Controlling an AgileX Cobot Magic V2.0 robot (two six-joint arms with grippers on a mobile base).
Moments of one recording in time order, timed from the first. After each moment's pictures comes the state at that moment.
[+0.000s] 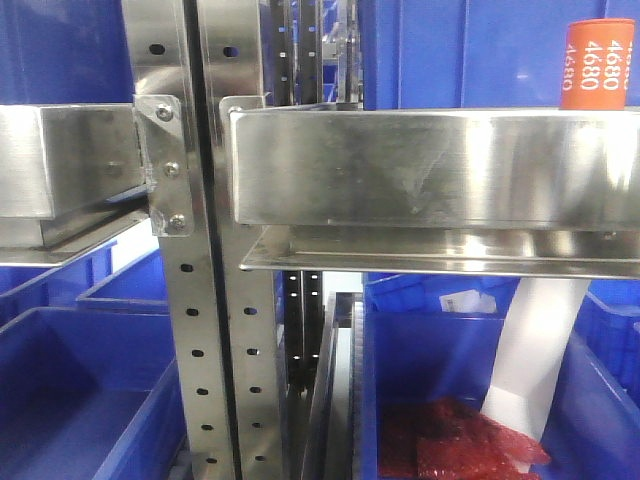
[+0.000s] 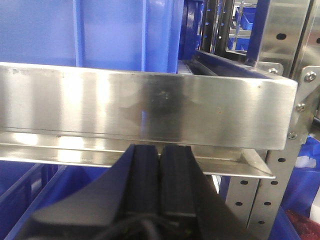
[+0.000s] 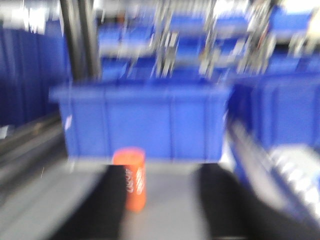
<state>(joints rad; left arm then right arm) -0.10 -0.01 0.03 -0.07 0.07 0.03 0.00 0.40 -0.56 0.01 0.25 0.08</state>
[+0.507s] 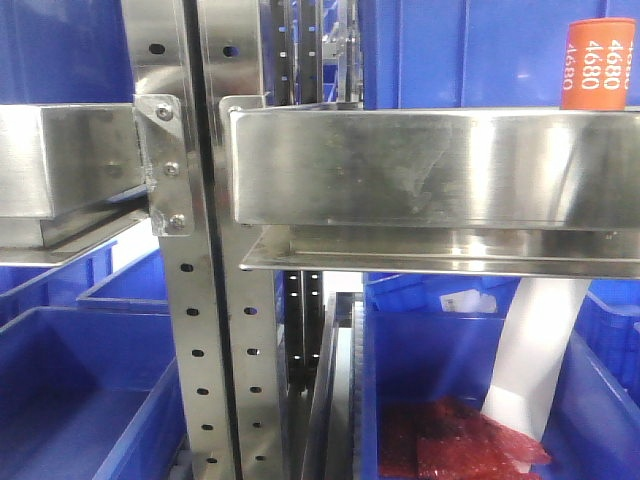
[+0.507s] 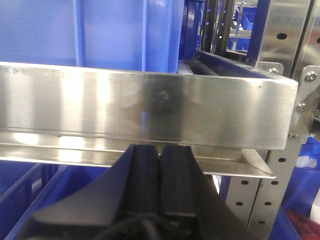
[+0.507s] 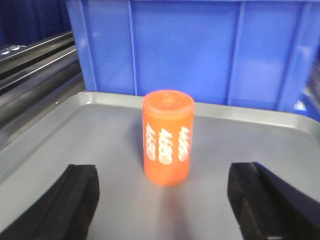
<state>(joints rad) -0.10 -0.01 0.03 -0.07 0.07 0.03 0.13 0.96 -0.56 0.01 -0.09 0.07</state>
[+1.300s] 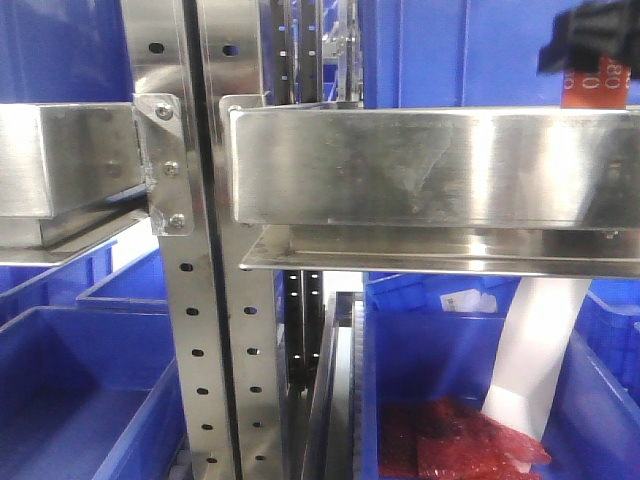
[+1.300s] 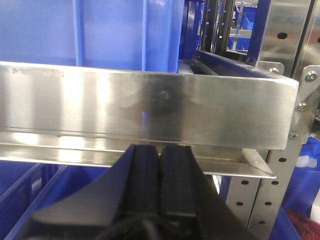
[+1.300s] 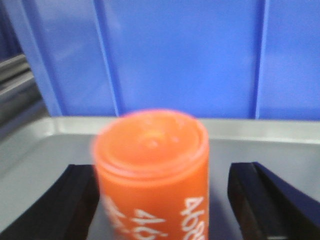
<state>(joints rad) -0.10 -0.01 0.03 -0.07 0.07 0.03 0.10 1.46 -0.64 0.01 -0.54 0.17</state>
